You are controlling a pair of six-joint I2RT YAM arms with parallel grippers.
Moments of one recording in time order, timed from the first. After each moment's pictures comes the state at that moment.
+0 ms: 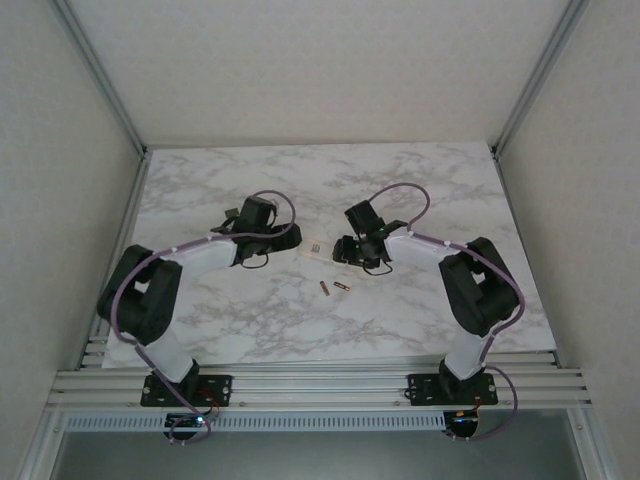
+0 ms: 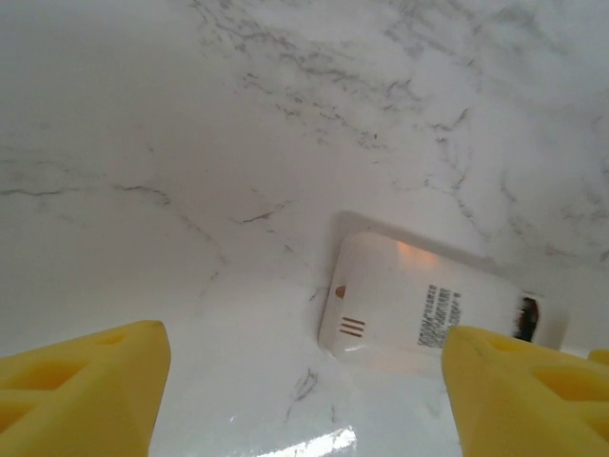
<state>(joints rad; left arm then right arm) -0.43 1.71 0.96 -0.12 0.12 -0.59 0.61 1.78 1.08 -0.41 -0.09 0.66</state>
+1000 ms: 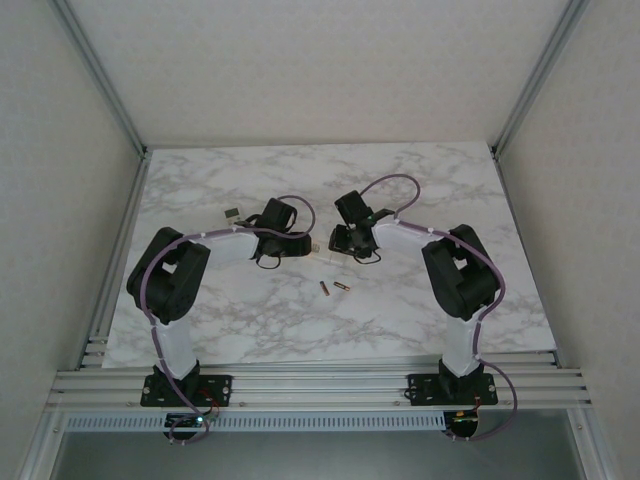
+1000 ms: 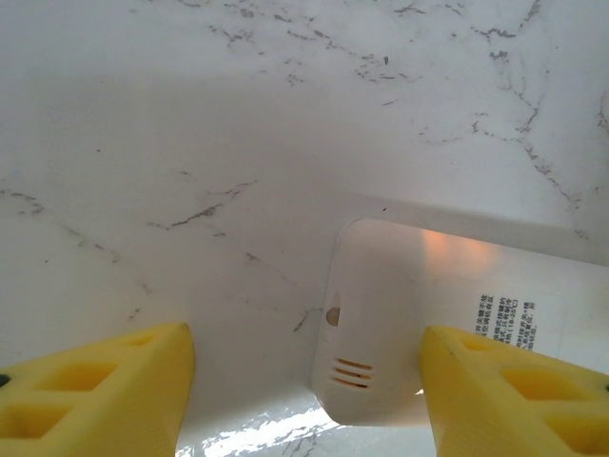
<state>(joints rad) -0.49 1.88 1.08 -0.19 0.09 -0.51 0.61 1.92 1.25 -0.45 -0.03 0.72</state>
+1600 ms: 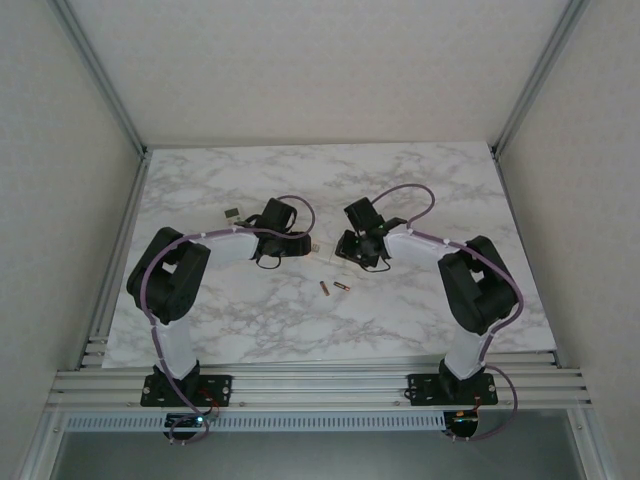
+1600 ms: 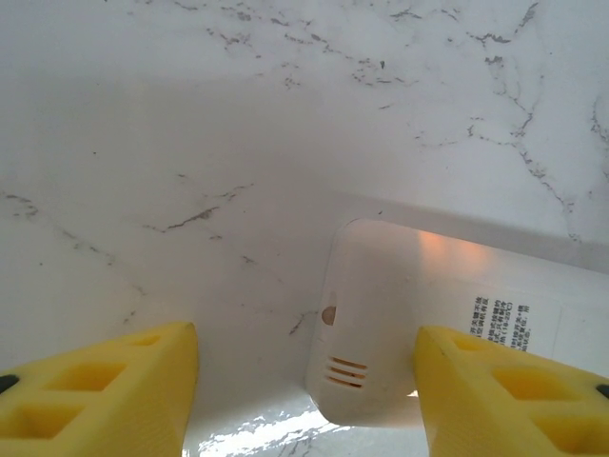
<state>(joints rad) -0.49 1.88 1.08 -0.18 0.09 -0.52 0.60 1.80 1.11 -0.41 -0.09 0.84</state>
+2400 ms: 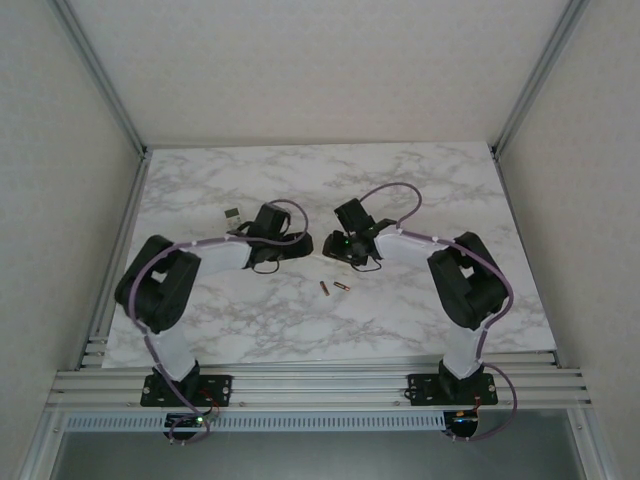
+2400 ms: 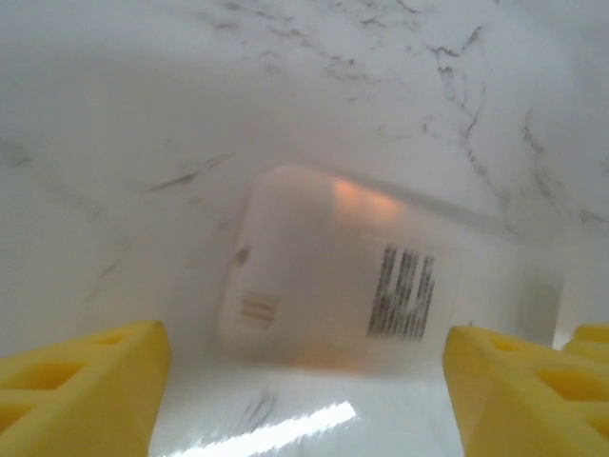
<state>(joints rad) -0.47 1.76 0.94 -0.06 0.12 -0.62 0.66 1.83 1.15 -0.36 -0.09 0.73</state>
